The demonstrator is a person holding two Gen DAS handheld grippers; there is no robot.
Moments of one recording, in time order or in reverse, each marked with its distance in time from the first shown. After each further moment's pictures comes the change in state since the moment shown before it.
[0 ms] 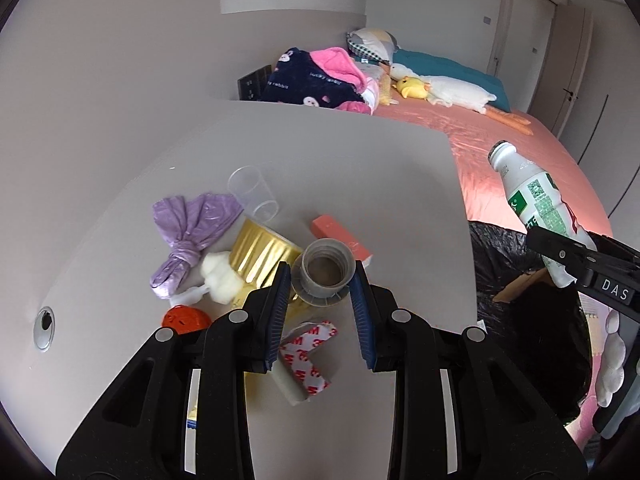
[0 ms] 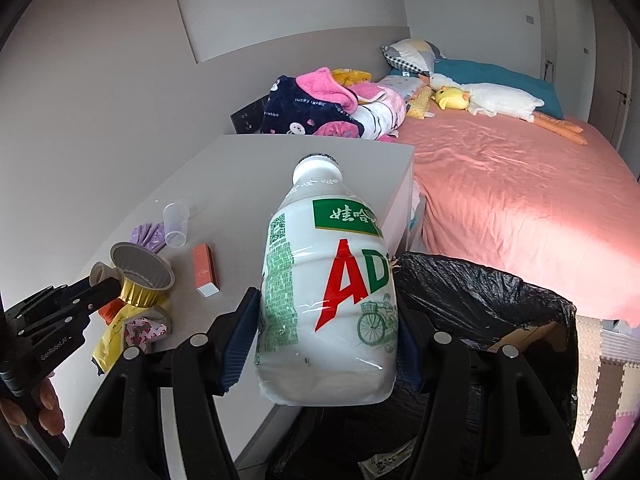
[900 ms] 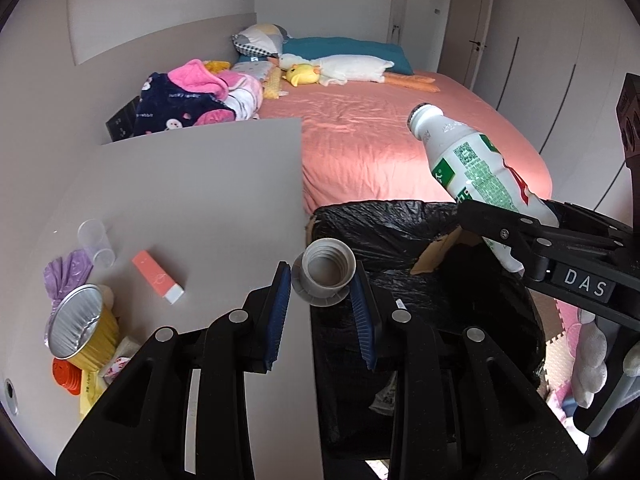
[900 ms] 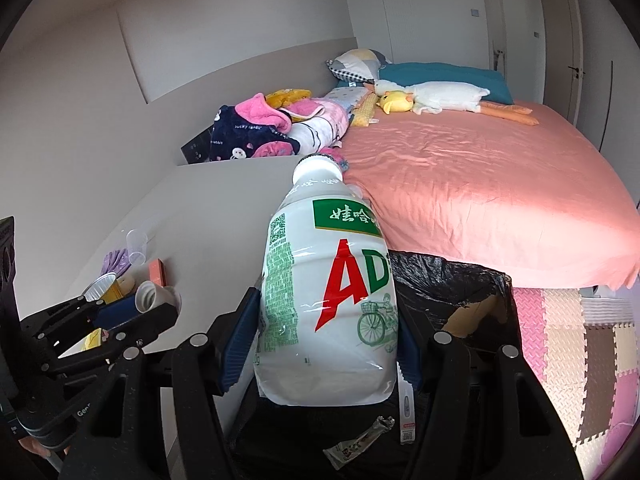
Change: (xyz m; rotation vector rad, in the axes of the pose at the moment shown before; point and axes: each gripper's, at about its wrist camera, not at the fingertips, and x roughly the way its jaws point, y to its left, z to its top) left arm 0.003 -0.139 0.001 0.253 0.032 -0.262; right arm -0.058 -0.073 -0.022 0.133 -0.063 -0.105
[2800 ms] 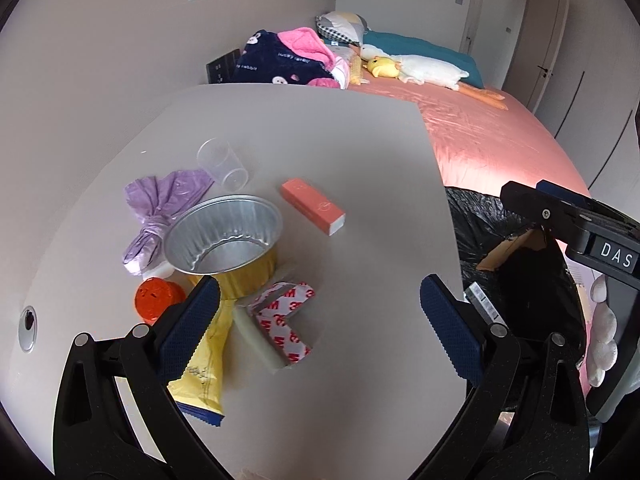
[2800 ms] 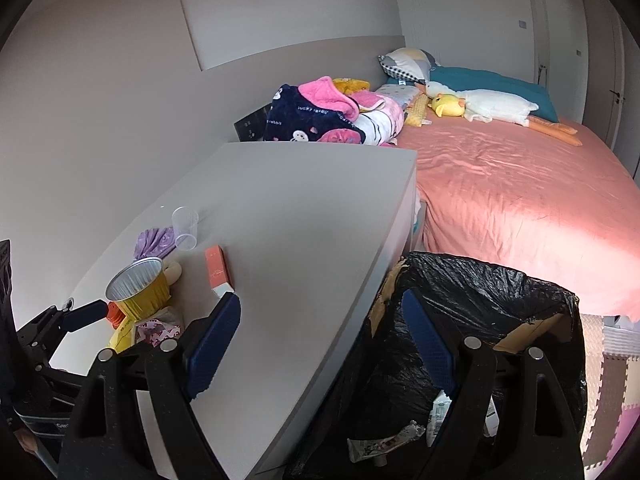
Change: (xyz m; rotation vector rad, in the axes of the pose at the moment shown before) left arm -0.032 0.126 -0.054 -0.208 0.023 0.176; right arm 0.046 0.103 -0.007 -0.123 0.025 0.103
